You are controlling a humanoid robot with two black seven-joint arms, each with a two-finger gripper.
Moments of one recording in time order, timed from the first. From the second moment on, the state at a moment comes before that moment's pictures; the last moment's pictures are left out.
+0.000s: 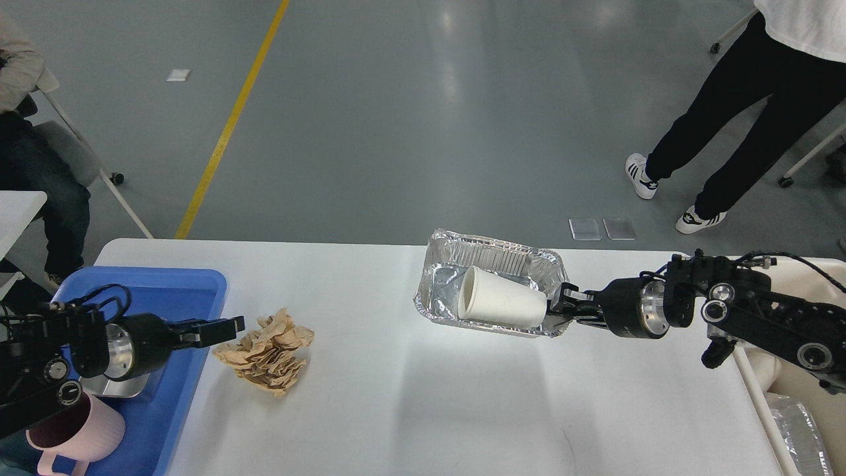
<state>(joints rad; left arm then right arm) -0.72 0.76 -0.11 -1.24 1.28 -0.12 -0.06 0.81 -0.64 0.29 1.29 -0.90 0.40 -0.06</state>
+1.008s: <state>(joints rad) -0.71 0.66 -0.02 -1.15 1.42 -0.19 -0.05 0.79 -0.64 0.32 1.29 -0.89 0.40 -0.06</state>
